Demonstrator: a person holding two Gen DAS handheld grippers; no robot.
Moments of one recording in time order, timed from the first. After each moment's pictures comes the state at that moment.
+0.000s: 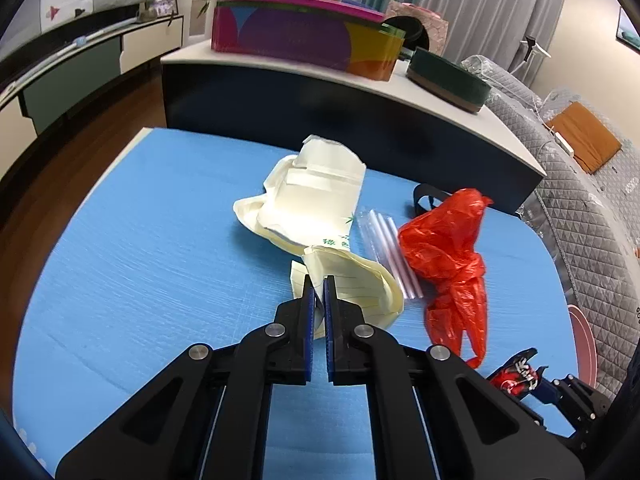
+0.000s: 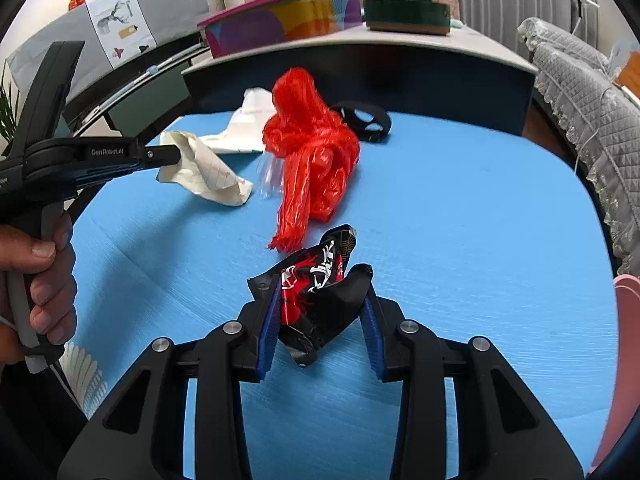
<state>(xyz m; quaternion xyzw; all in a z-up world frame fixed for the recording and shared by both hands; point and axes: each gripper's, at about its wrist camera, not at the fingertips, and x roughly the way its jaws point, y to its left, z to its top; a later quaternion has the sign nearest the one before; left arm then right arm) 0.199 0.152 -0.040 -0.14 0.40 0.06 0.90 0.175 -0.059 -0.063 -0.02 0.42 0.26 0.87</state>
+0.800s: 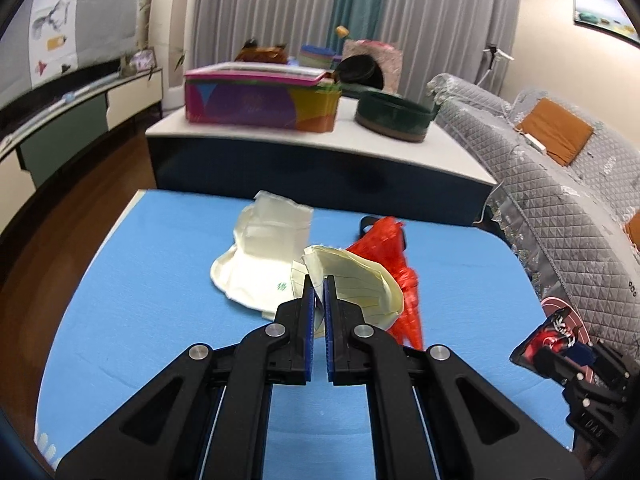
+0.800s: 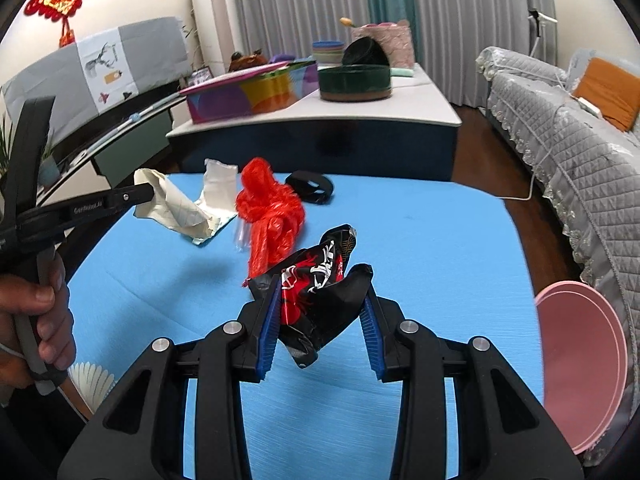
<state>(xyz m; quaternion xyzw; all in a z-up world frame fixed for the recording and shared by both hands) 0.164 0.110 0.011 -0.08 0.33 0.03 0.94 0.150 -0.120 -0.006 0.01 0.35 0.21 0.91</state>
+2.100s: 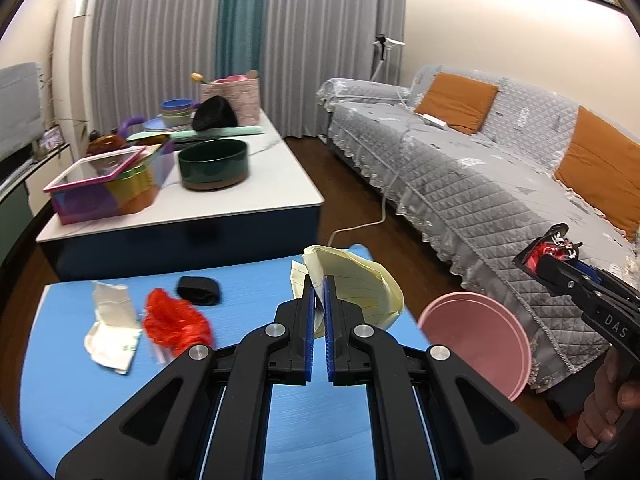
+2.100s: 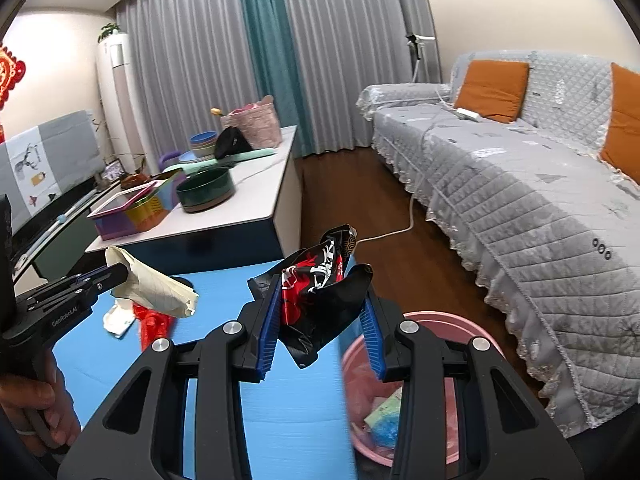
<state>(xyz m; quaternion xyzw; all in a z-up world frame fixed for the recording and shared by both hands) 0.171 -0.085 0.071 0.00 0.29 -0.11 0.95 0.132 -0.308 0.072 0.08 0.27 0.04 0.96</state>
